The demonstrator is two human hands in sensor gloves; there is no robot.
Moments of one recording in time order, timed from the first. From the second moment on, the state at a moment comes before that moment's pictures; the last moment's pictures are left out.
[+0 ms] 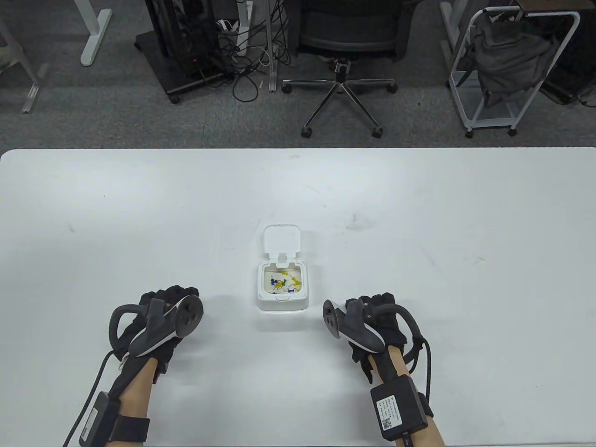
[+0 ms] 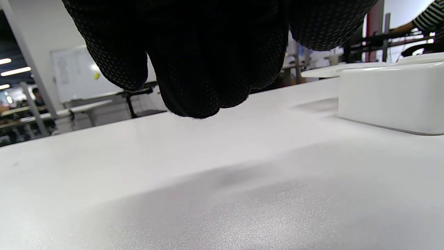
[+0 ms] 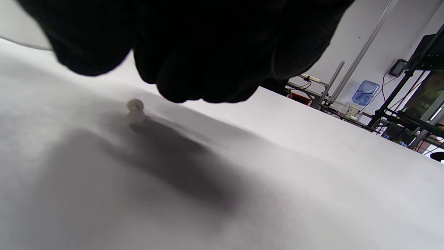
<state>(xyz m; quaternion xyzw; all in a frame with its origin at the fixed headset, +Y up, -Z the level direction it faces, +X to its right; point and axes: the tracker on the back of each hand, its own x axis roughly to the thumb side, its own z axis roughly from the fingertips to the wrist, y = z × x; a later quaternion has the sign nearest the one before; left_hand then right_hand) -0.265 -0.709 -0.261 -0.01 -0.07 -0.10 0.99 0.079 -0.752 -0.263 -0.04 -0.04 -0.99 0.16</state>
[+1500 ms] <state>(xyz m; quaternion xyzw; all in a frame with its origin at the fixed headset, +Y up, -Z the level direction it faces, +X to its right) -0.263 -0.708 -0.260 -0.02 -0.07 -0.09 0.99 0.037 -0.705 -0.299 -0.07 0.01 -0.99 0.14</state>
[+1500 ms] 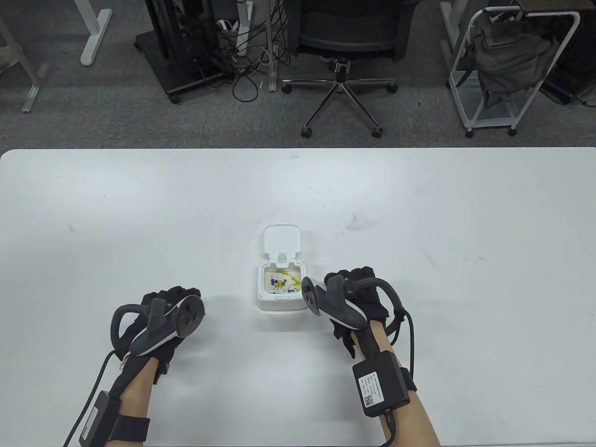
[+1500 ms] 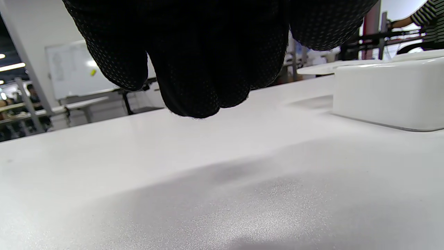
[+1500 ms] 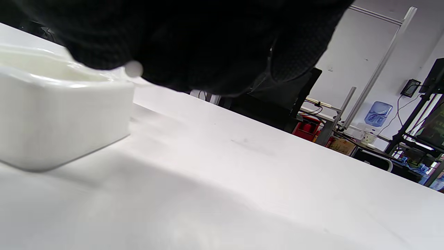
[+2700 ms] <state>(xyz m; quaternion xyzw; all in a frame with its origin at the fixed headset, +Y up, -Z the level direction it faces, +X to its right) -0.253 -0.709 -0.266 -0.02 -0.09 -0.11 0.99 -0.035 -0.696 -0.341 -0.13 0.00 -0.99 0.09</state>
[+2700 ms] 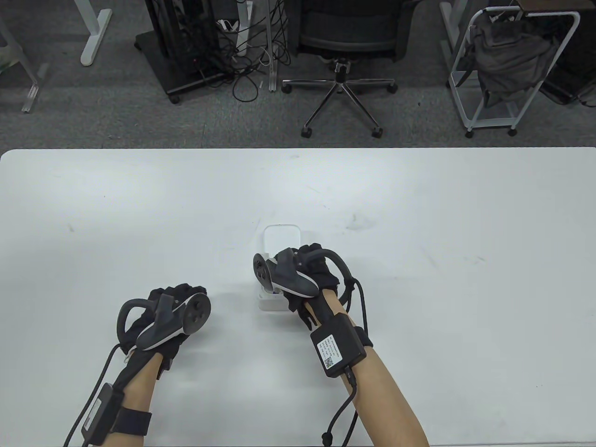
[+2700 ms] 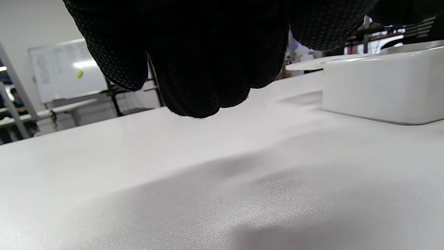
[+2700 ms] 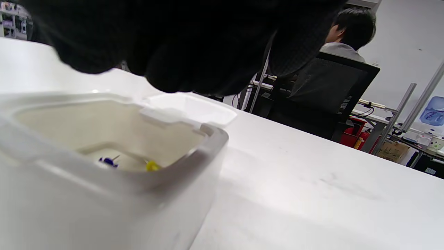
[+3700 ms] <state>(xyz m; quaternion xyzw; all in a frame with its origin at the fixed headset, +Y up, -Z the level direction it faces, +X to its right) -0.257 -0.710 -0.266 -0.02 -0.08 -0.13 0.99 0.043 -0.727 -0.424 0.07 -0.16 -0.90 -0.40</state>
